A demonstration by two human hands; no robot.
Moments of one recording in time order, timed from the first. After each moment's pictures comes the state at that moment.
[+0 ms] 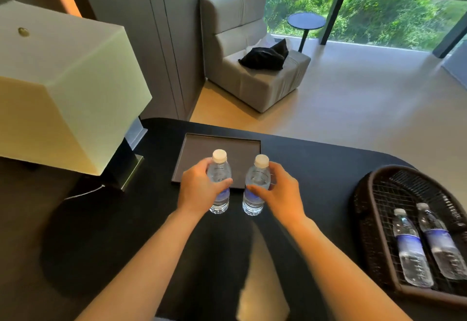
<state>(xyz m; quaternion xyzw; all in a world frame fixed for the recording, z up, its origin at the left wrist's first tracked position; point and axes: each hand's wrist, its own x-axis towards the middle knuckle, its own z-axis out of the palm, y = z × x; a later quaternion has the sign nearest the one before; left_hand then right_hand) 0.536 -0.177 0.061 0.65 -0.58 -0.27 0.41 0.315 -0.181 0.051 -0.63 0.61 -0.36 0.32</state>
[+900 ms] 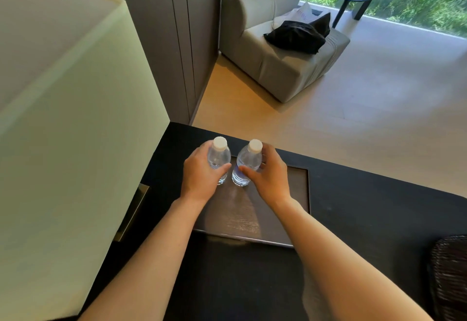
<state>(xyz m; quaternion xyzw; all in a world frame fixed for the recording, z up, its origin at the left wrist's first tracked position) 0.664 -0.424 -0.053 0.67 -0.57 -0.24 0.41 0.478 -0.440 -0.039 -0.64 0.61 -0.34 0.32</state>
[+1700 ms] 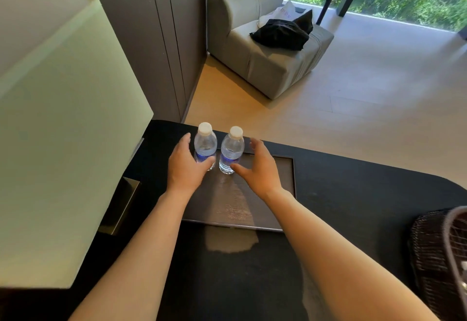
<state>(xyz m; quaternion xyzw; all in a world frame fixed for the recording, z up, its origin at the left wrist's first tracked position) 0.658 -0.413 -0.041 0.72 -0.52 -0.27 0.36 0.458 -0.422 -0.033 -0.66 0.64 -0.27 0.30</state>
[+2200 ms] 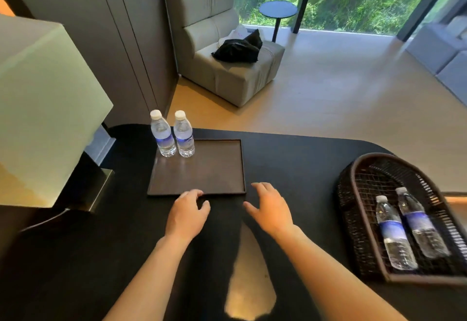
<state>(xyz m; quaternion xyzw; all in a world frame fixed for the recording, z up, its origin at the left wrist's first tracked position) 0.524 -0.197 -0.019 0.70 -0.62 -0.29 0.20 0.292 -0.191 0.000 -0.68 0.69 -0.13 0.21</state>
